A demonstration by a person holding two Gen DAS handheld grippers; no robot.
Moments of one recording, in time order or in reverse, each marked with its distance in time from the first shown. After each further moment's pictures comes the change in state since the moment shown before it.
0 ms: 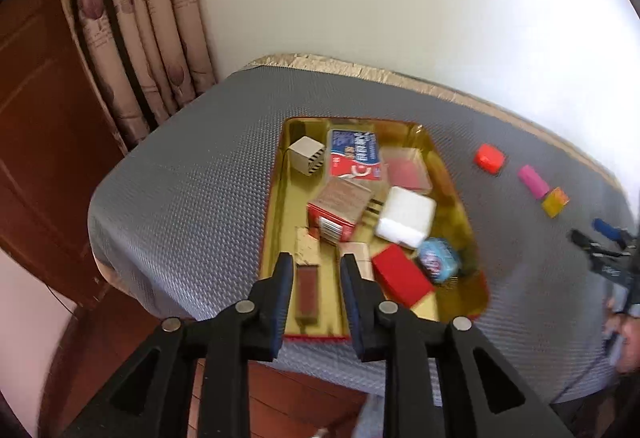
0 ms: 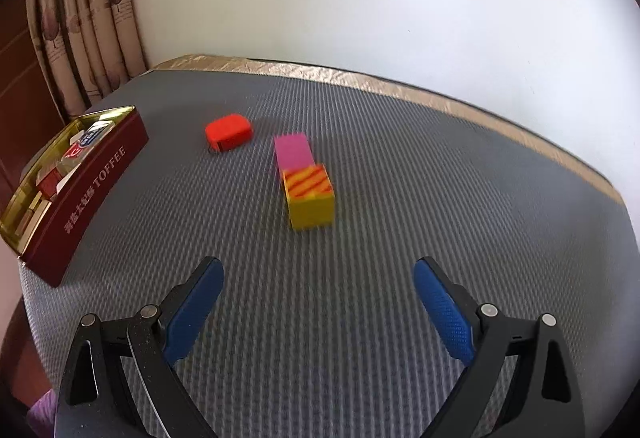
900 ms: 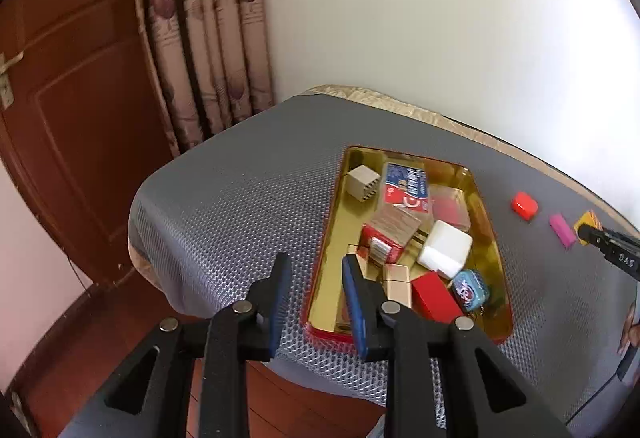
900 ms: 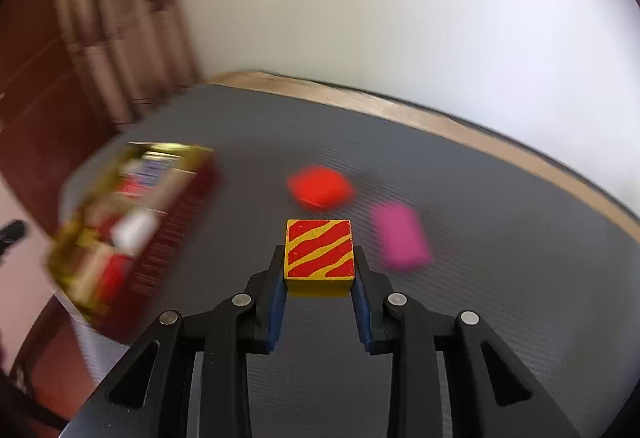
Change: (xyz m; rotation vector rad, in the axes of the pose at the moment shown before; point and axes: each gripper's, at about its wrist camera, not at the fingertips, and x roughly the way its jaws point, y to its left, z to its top) left arm -0.015 0.024 -0.013 -0.133 -0.123 0.159; right arm 0.001 0.075 0.065 -0.069 -0.016 0.214
